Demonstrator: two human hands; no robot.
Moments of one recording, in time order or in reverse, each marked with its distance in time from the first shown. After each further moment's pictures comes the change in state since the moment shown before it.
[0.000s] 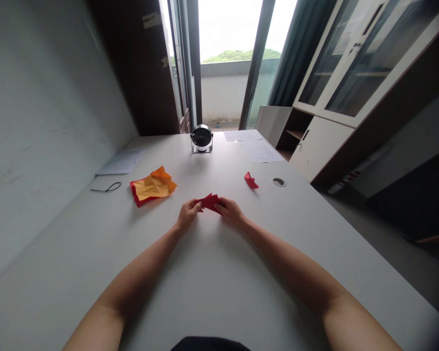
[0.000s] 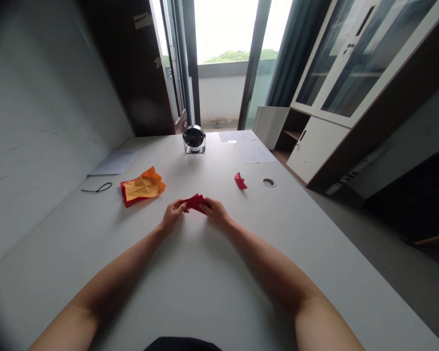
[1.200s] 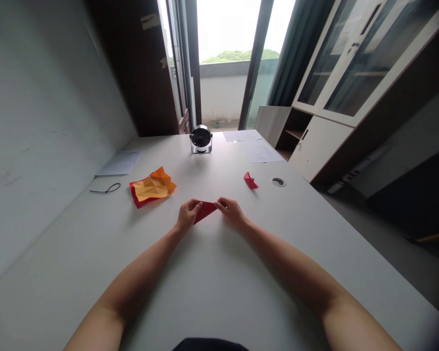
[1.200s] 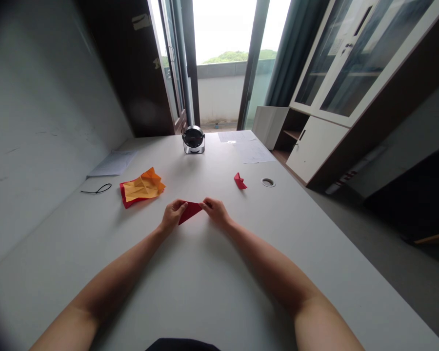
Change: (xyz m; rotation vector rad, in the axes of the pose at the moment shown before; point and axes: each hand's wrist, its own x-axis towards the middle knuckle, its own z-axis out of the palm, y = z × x) left_hand -0.006 0.003 0.005 0.154 0.088 0.025; right_hand -0.002 0.000 -0.005 -0.124 0.080 -0.053
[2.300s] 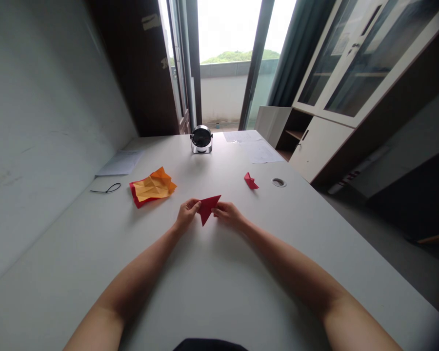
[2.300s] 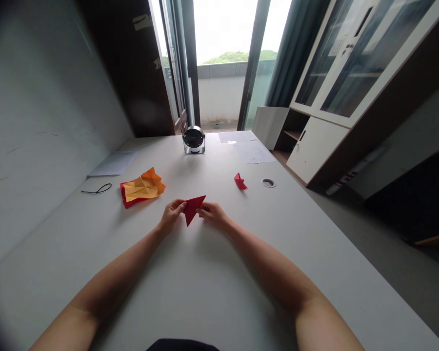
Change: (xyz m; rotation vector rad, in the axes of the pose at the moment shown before) left_hand 0.003 0.006 -0.006 -0.262 -0.084 -0.056; right_hand -0.003 -0.013 0.004 0.322 -0.246 0.041
